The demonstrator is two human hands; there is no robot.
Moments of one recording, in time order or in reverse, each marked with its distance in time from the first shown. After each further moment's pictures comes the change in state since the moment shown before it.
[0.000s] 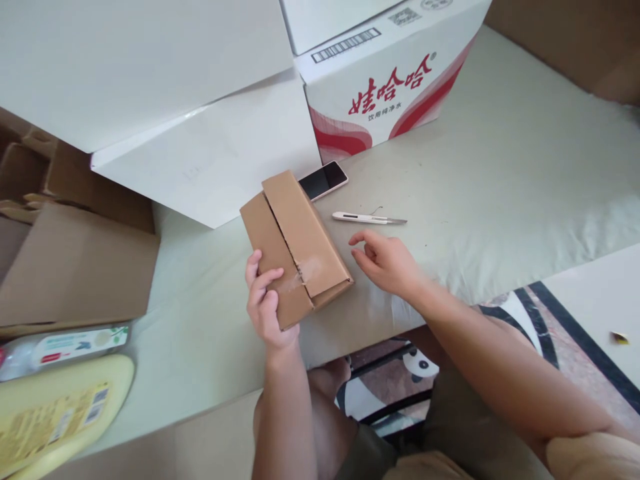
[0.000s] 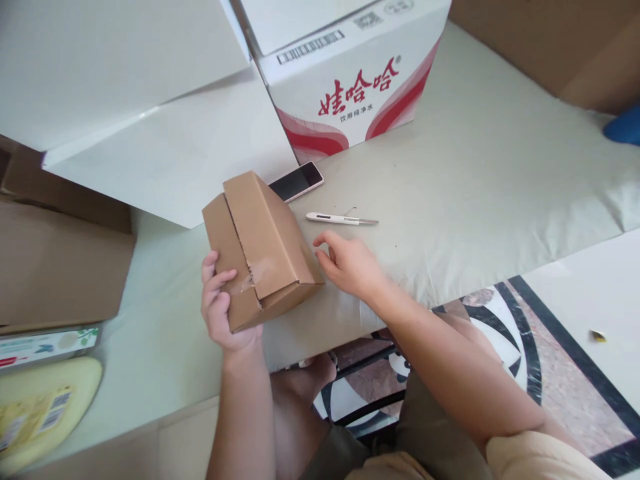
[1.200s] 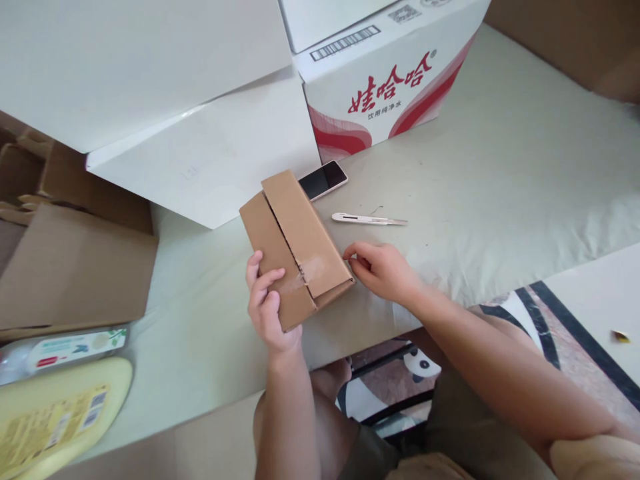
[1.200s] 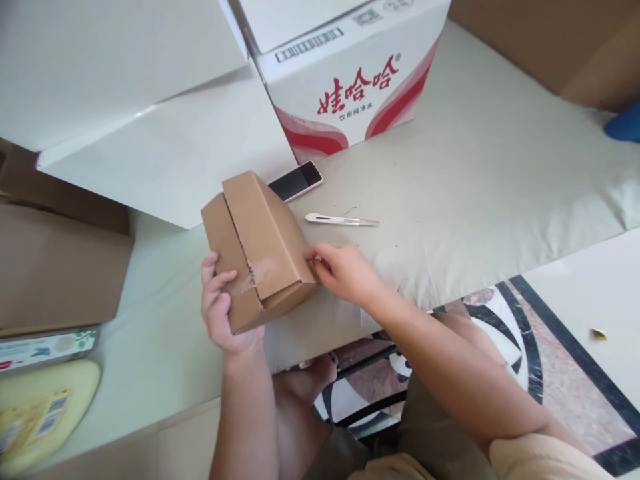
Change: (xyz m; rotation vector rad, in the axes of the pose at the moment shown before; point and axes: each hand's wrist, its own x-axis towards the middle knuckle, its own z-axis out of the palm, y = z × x) left_hand -0.001 0.001 0.003 -0.019 0.015 -0.022; right_hand -0.003 0.006 0.010 0.001 -0.054 -0.177
